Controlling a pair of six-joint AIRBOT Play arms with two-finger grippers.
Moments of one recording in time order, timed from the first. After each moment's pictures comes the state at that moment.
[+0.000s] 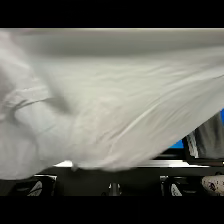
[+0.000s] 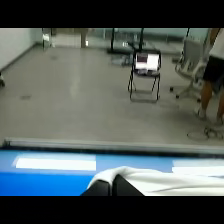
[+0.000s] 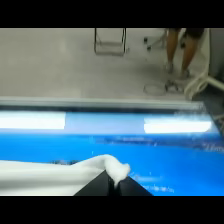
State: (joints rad) left arm 0.14 -0.79 1.97 1.39 -1.34 -1.60; right arm -0.09 -0.81 1.89 -1.53 1.39 1.50
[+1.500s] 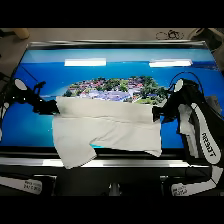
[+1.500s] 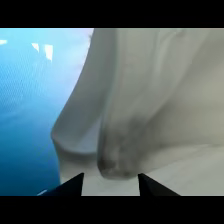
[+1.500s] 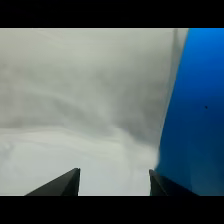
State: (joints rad) left arm 0.16 -1.64 1.37 1.27 -1.39 -1.44; right arm -0.01 -1.63 1.33 -1.36 1.51 1.61
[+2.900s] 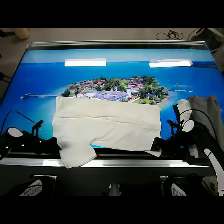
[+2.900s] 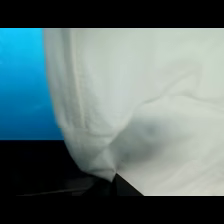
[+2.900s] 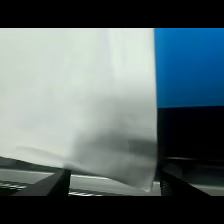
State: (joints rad) left arm 0.30 -1.08 0.44 1.10 -1.18 -1.33; right arm -0.10 -1.12 0.54 -1.19 1.26 1.56
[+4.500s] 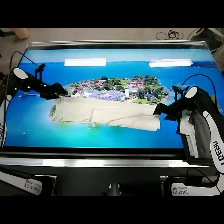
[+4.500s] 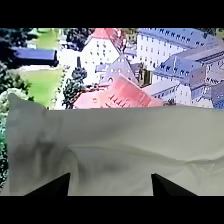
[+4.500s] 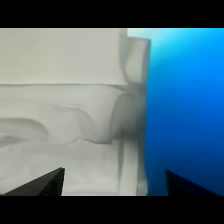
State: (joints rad) left arm 0.10 -1.70 1.58 1.08 -1.25 -1.45; right arm -0.15 -1.53 1.15 -1.17 1.18 1.50
